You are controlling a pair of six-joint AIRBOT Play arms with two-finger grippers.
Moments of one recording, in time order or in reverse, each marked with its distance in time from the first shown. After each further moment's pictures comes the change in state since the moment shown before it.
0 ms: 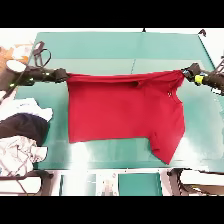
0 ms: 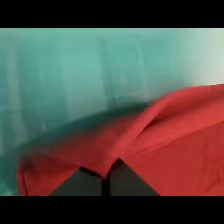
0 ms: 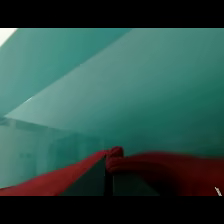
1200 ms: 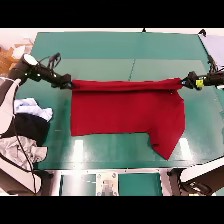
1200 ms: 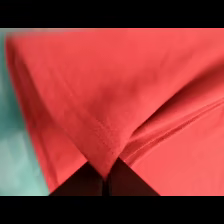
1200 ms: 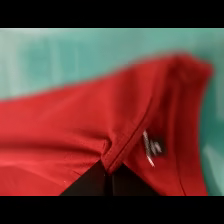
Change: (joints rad) left arm -0.002 -0.288 0.280 0.183 -0.408 -0.163; right arm -0.084 -0.340 0.401 -0.423 0.426 0.160
